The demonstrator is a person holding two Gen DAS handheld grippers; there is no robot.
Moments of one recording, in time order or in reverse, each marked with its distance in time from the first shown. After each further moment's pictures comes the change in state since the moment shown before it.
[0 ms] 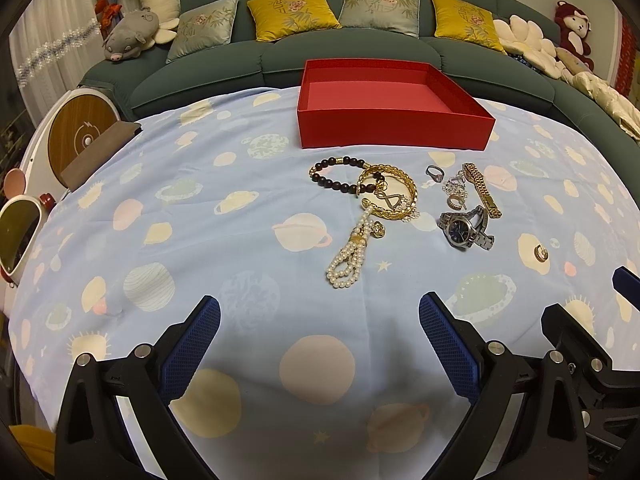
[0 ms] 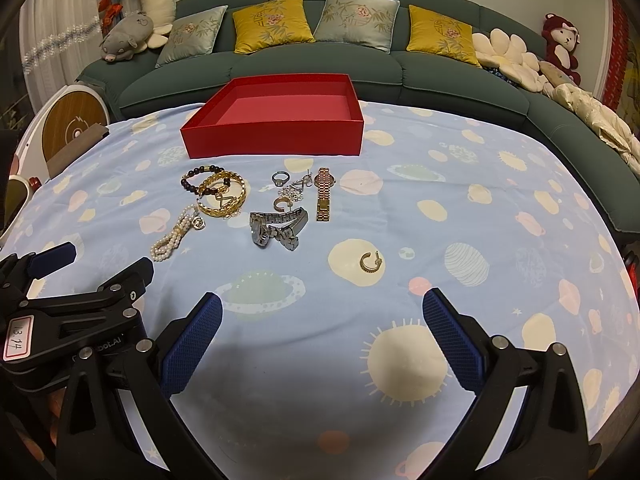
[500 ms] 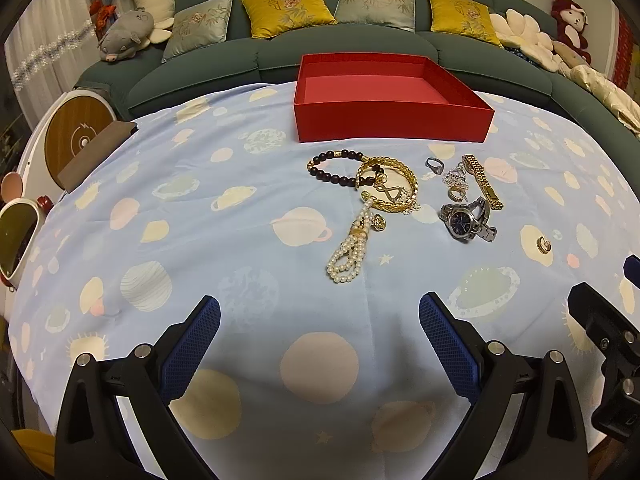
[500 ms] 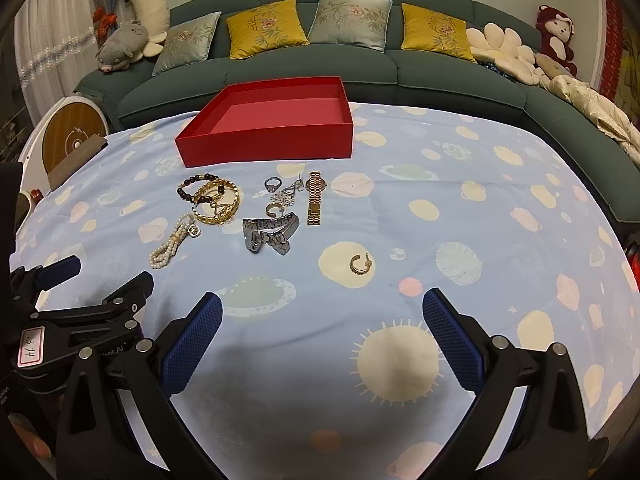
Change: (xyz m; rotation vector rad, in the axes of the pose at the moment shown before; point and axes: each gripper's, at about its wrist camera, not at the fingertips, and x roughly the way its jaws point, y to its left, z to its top) left arm 0.006 0.003 -0.003 0.012 0.018 -0.003; right arm -0.003 -0.012 0.001 0.046 -0.004 0.014
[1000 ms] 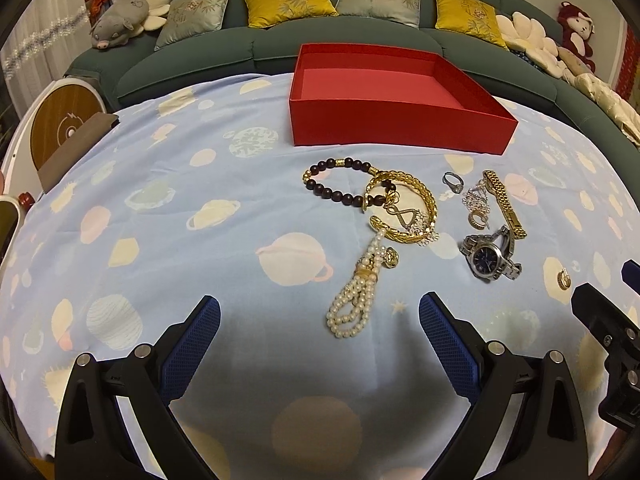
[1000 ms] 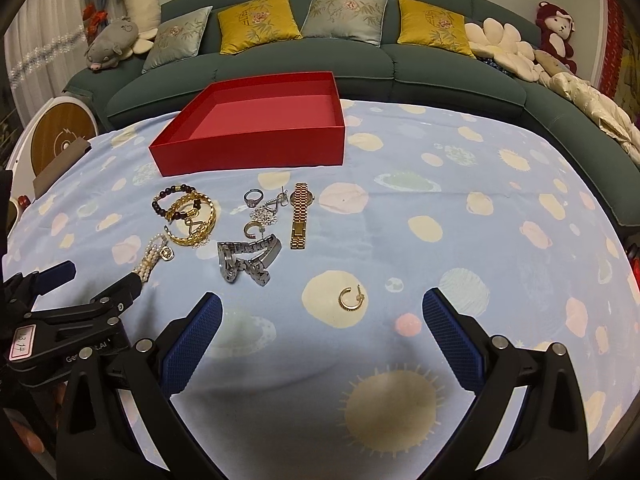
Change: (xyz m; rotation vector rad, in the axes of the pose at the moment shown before) left arm 0.043 0.007 0.026 -0.035 0.034 -0.049; right arm 0.040 -0.007 0.026 -0.004 0.027 -0.009
